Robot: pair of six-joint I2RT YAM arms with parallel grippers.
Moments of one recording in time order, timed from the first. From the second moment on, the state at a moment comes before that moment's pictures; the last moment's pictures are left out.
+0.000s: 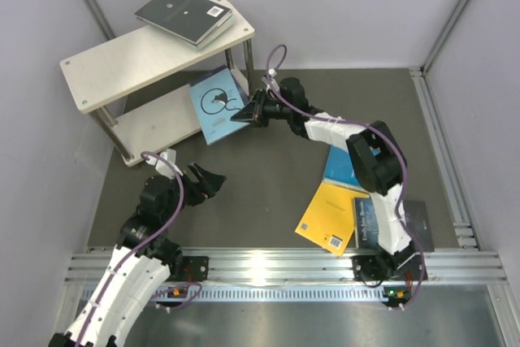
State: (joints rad) left arm -0.35 0.41 0.41 -0.36 0.14 -0.83; right arm 0.60 2.09 1.48 0.37 -0.69 1.10
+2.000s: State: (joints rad) left arm -0.35 0.49 0.34 -0.27 0.13 -0.85; right arm 0.47 2.09 1.47 0.15 -0.61 0.93
